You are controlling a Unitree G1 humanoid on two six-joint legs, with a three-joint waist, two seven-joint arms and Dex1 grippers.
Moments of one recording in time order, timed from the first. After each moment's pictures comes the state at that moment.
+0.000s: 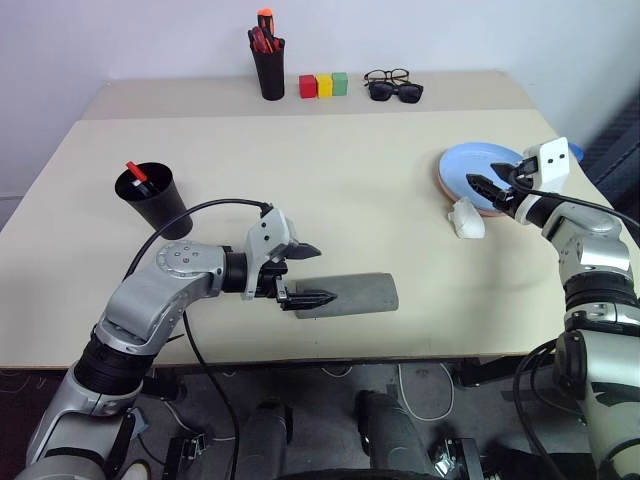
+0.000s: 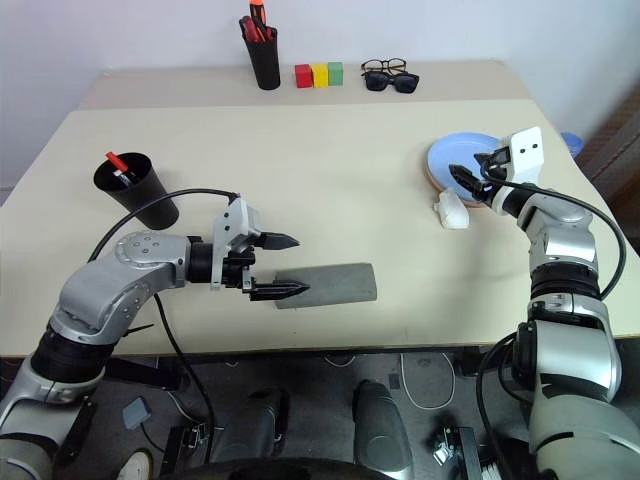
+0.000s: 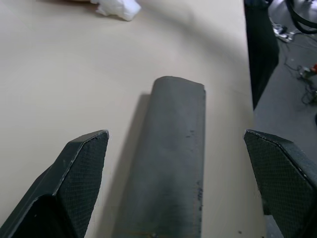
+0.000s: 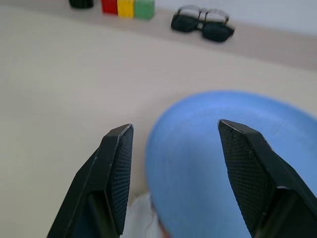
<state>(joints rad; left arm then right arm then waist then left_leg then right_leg) -0.47 0.63 -0.19 -0.37 -0.49 0.78 -0.92 -0.81 -0.68 -0.19 0.89 0.22 0.05 0.79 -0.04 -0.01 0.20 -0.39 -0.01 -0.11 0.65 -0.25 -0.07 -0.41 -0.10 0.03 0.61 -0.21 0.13</state>
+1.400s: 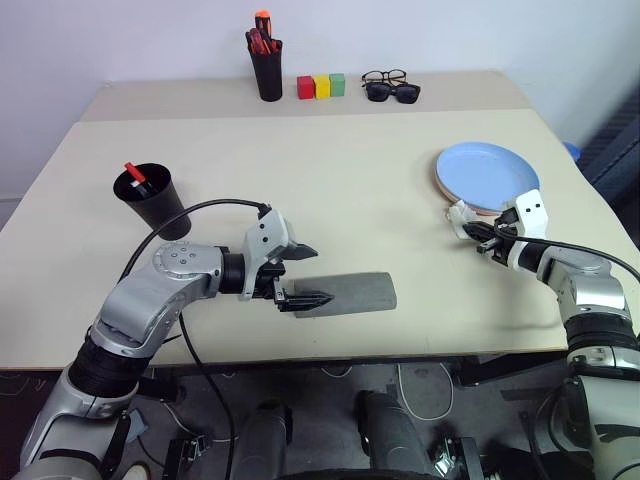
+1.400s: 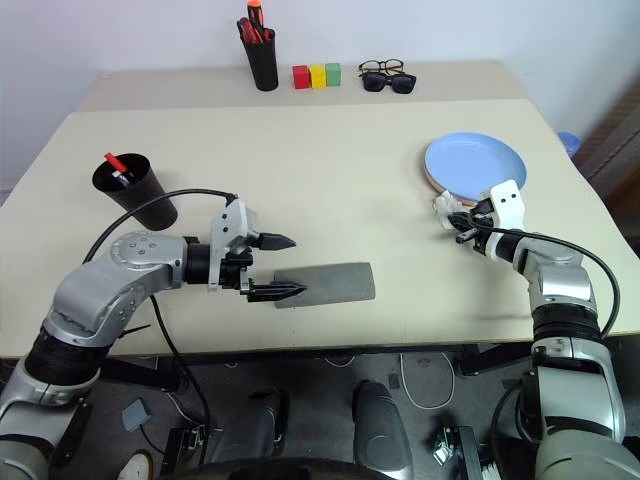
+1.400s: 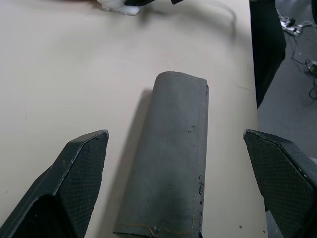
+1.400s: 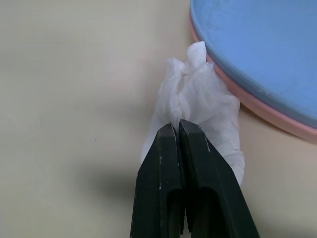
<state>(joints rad) -0.47 0.65 -0.20 -0.39 -0.49 0.80 -0.92 -0.58 -0.68 -0.17 0.65 0.22 0.23 0.82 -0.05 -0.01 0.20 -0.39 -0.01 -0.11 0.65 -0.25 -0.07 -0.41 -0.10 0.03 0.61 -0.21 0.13</state>
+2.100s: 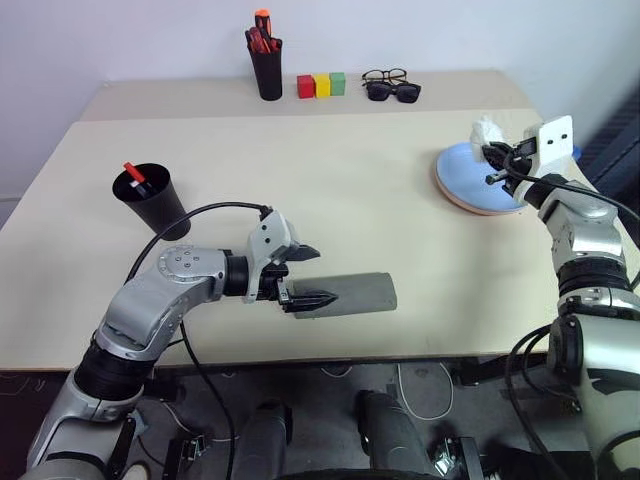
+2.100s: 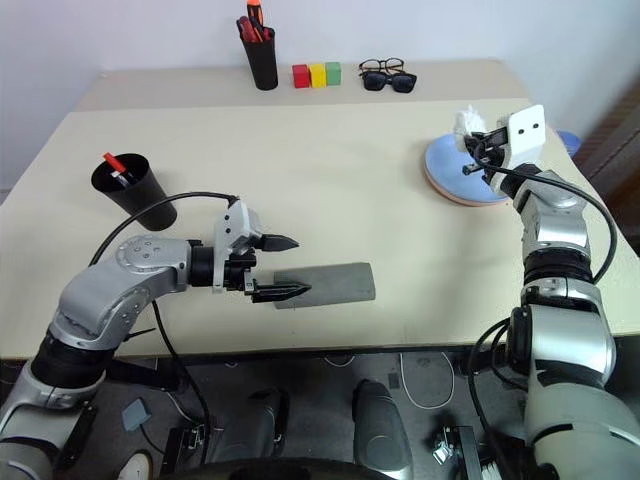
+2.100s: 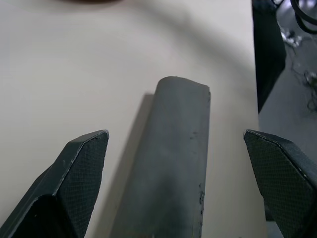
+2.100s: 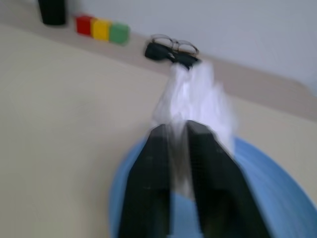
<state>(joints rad) -0.42 0.62 -0.17 -0.41 -0.52 0.82 -0.87 -0.95 -0.65 -0.17 1.10 0.12 -0.16 0.62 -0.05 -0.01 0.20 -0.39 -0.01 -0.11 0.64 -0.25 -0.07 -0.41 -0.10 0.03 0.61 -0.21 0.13</state>
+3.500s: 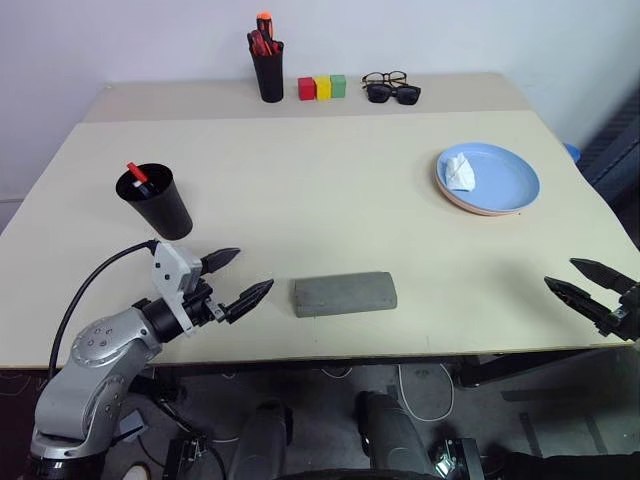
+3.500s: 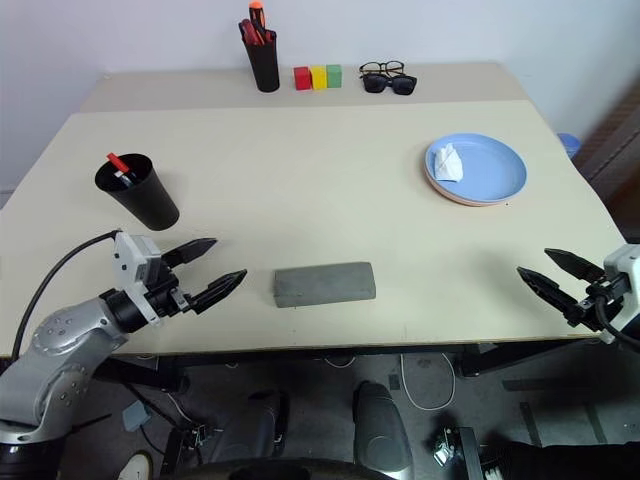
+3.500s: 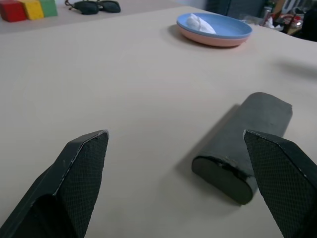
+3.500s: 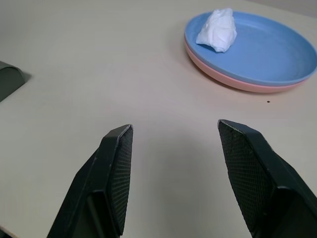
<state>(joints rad) 0.07 0.56 0.20 -0.52 -0.56 0.47 -0.70 0.22 -0.83 -0.65 -0.05 0.56 0.24 0.97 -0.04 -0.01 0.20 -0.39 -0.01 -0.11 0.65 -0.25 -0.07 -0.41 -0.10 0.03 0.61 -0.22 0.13</state>
